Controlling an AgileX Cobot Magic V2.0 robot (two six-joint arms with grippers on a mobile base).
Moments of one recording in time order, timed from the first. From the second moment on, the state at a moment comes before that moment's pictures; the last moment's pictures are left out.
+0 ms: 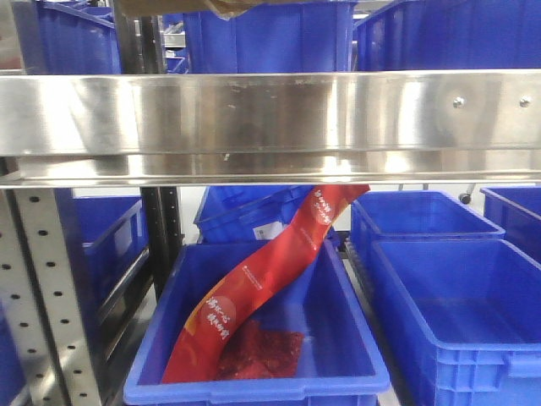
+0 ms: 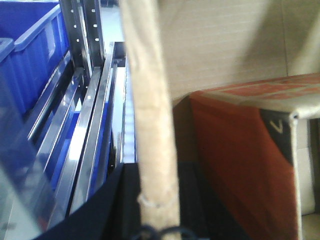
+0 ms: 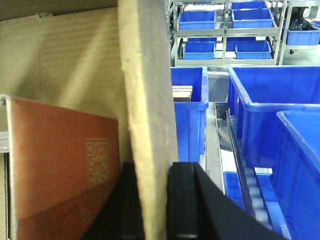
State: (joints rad) left arm -0.40 1.54 -1.79 0.49 0.75 -0.52; right arm 0.27 1.47 -1.57 -0.56 0.36 0.65
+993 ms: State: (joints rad) left arm -0.40 1.54 -1.79 0.44 0.84 -0.52; right arm 0.34 1.47 -1.57 -0.52 0.71 0.66
